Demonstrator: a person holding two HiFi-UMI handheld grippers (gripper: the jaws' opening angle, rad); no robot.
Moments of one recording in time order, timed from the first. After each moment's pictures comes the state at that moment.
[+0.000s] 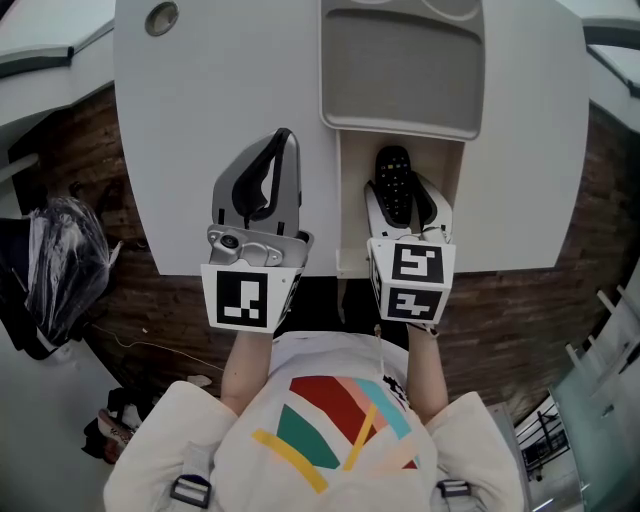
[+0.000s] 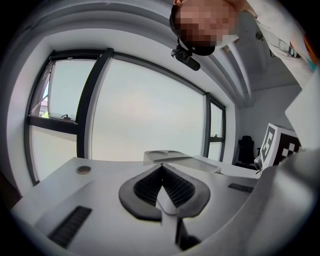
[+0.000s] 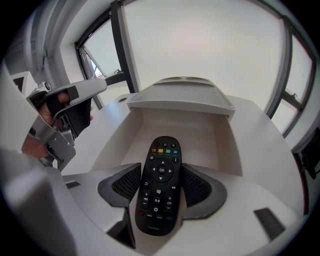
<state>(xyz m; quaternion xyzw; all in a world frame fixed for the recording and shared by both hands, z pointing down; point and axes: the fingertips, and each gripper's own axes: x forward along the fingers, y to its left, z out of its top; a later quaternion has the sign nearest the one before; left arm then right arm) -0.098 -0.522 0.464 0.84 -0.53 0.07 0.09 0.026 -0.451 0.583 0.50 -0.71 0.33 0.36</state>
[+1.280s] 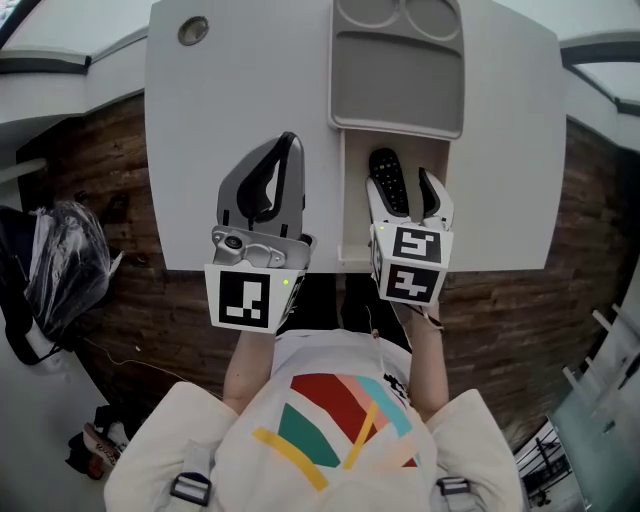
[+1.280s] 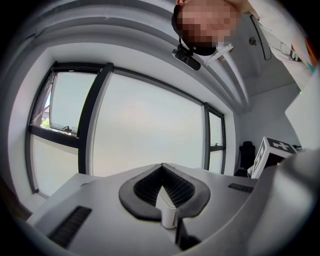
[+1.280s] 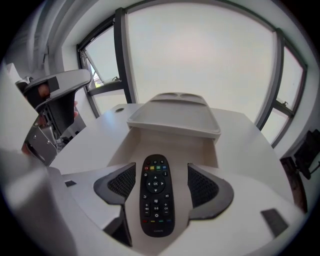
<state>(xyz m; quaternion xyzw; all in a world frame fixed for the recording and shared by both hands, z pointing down) -0.099 -0.511 0.405 0.84 -0.54 0.02 0.05 0.039 -0.471 0.551 0.55 -0.71 0.28 0.33</state>
